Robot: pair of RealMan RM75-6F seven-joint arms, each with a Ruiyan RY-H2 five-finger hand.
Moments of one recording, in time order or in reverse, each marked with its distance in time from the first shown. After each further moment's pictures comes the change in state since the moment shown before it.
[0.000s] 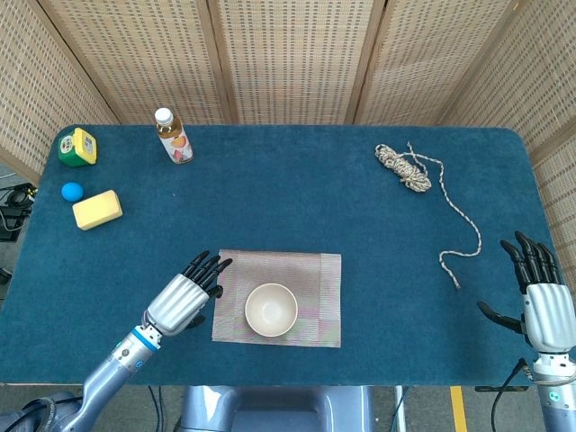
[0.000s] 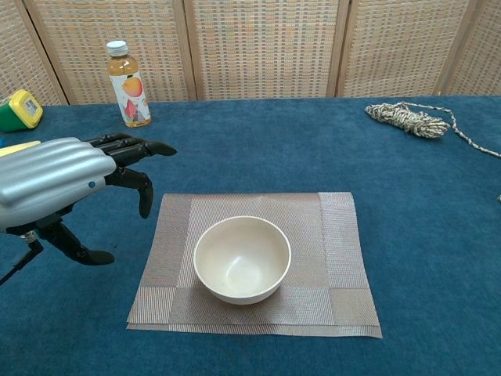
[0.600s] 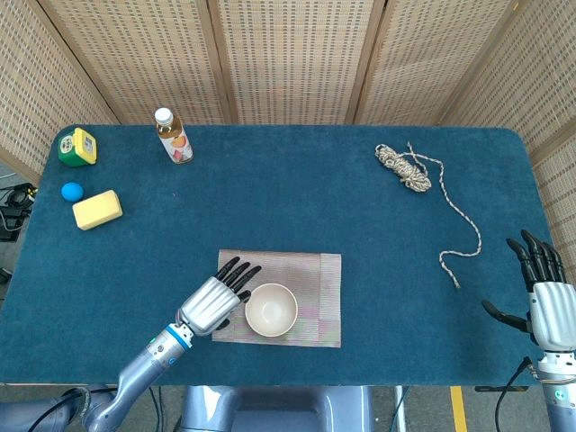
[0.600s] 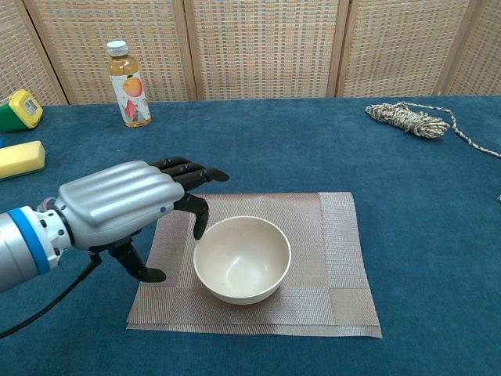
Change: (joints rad) left arm -0.100 -0.153 -0.026 0.050 -0.112 -0.108 0.130; right arm -0.001 0.015 0.007 0.006 0.017 -0.012 0.053
